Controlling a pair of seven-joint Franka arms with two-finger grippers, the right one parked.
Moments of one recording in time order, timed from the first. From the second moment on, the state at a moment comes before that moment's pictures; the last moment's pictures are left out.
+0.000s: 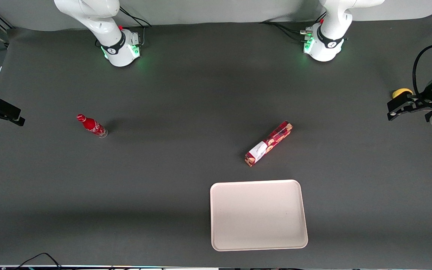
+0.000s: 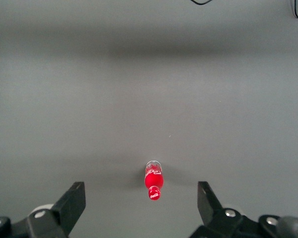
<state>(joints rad) -0.03 0.05 -0.03 -1.53 0.02 1.63 0.01</state>
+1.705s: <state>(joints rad) -0.05 0.06 -0.30 -1.77 0.02 1.77 0.21</state>
